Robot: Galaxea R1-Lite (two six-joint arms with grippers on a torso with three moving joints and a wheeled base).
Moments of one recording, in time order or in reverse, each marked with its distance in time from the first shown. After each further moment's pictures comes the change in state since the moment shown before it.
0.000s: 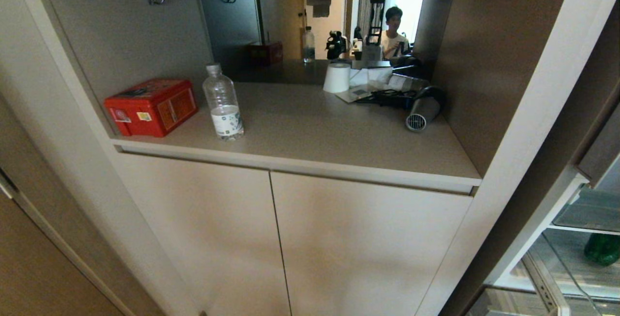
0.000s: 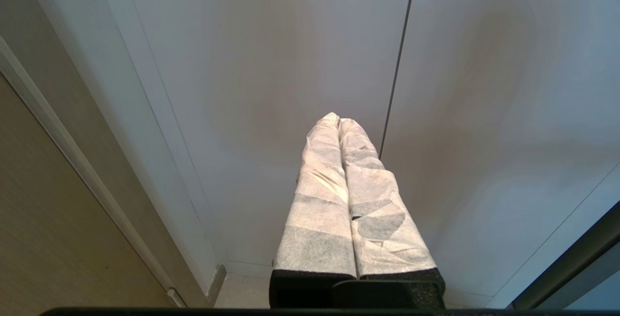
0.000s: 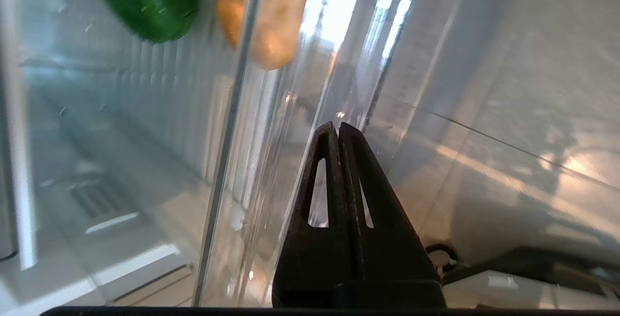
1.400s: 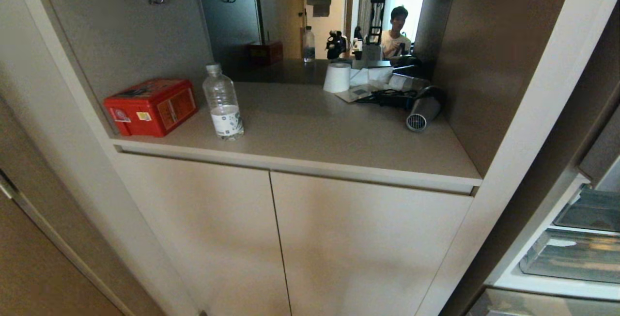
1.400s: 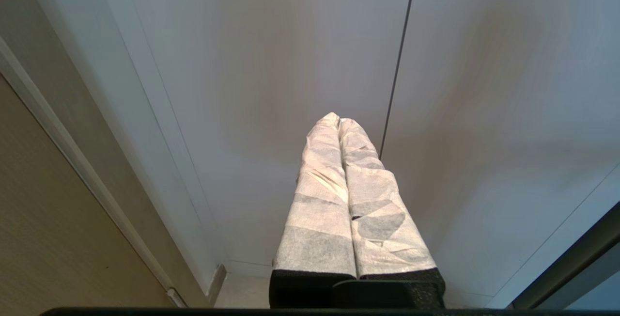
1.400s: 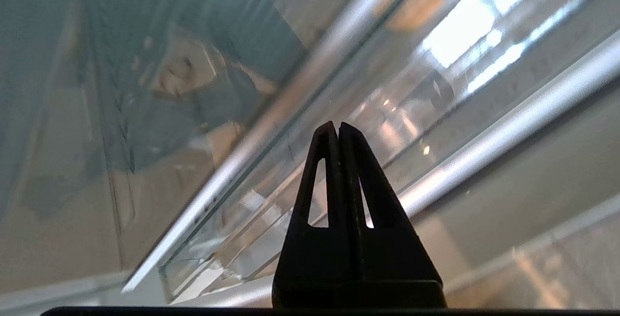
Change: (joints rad) left arm 0.000 0.000 0.000 0.000 0.000 0.000; right arm 0.409 0.198 -0.368 -0.134 0.059 0.081
